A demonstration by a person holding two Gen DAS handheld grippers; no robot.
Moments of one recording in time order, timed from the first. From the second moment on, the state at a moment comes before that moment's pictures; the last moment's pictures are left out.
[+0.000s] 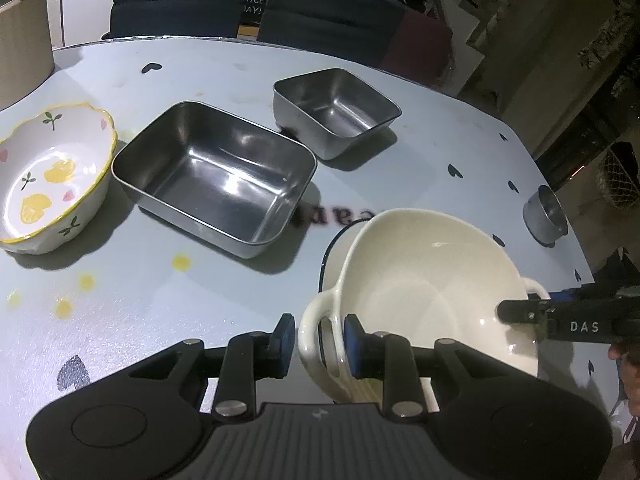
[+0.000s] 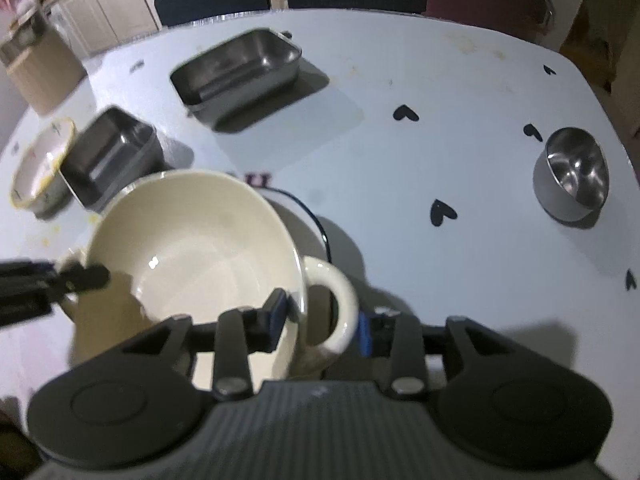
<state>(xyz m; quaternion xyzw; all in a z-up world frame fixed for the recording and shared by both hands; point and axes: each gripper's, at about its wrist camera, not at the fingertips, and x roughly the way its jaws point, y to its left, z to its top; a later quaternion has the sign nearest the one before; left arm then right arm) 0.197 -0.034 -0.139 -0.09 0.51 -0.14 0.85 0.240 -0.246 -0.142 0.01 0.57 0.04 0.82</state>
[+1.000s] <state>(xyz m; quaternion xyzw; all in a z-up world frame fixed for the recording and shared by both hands) 0.200 -0.035 -0.130 -0.09 0.51 -0.14 0.84 0.238 -0.257 -0.145 0.04 0.58 0.04 0.81</state>
